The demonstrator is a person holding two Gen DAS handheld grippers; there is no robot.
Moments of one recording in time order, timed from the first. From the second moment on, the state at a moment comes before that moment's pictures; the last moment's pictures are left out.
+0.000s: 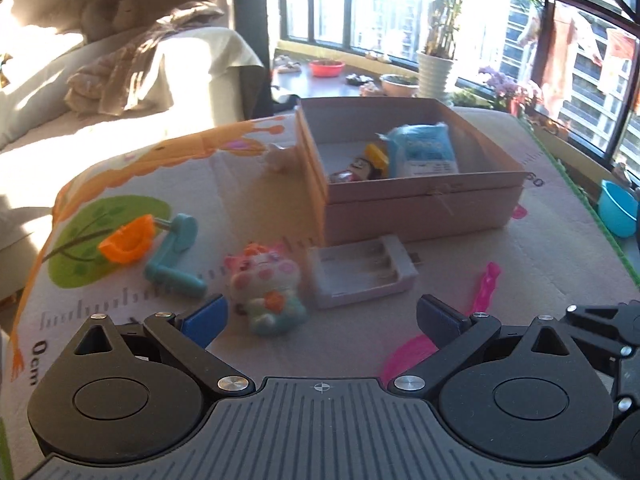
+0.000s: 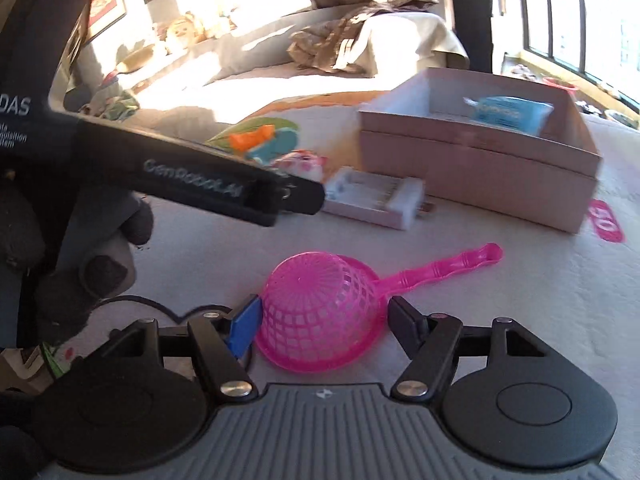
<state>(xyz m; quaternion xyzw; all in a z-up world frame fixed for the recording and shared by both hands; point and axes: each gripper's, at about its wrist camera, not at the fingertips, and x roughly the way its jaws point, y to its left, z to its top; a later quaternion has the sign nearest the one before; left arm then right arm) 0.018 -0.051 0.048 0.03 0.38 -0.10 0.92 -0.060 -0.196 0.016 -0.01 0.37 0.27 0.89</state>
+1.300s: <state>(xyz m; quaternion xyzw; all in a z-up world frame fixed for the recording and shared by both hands) -0.017 -0.047 0.028 0.07 0.39 -0.20 0.89 -0.082 -0.265 0.027 -0.05 0.36 0.15 0.92</state>
